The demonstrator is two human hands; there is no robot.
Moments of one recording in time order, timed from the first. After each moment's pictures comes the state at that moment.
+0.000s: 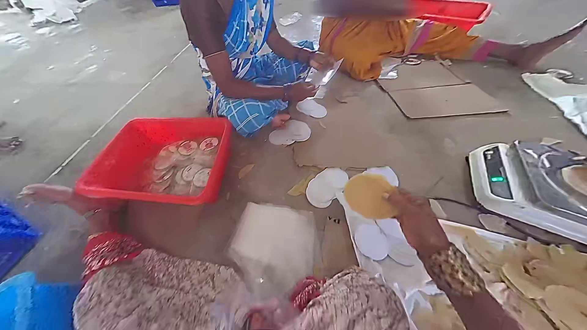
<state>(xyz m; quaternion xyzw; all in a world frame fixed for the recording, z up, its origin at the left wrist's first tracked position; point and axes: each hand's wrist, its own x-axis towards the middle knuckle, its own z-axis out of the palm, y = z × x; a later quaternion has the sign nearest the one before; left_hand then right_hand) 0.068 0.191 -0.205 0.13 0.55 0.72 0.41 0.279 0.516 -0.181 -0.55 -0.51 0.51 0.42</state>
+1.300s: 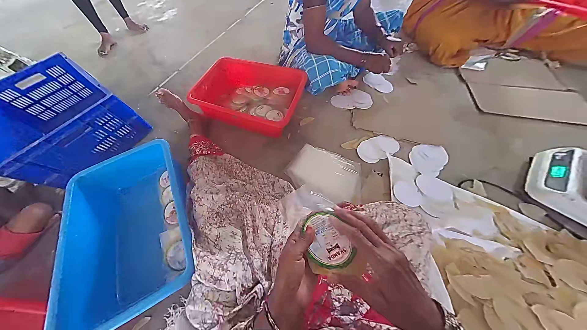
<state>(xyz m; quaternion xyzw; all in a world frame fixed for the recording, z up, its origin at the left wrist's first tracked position) 0.073 0.086 -0.116 -0.14 0.32 0.76 0.55 0.205 0.199 -0.113 -0.18 -0.92 0.25 0.24</state>
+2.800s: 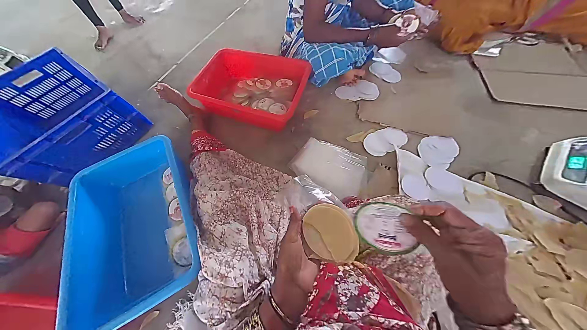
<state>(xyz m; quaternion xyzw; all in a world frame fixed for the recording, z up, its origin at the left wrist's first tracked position) 0.054 0.095 -0.114 -0.19 0.35 0.73 0.56 0.225 0.236 -0.095 -0.30 -0.77 0.41 0.39</state>
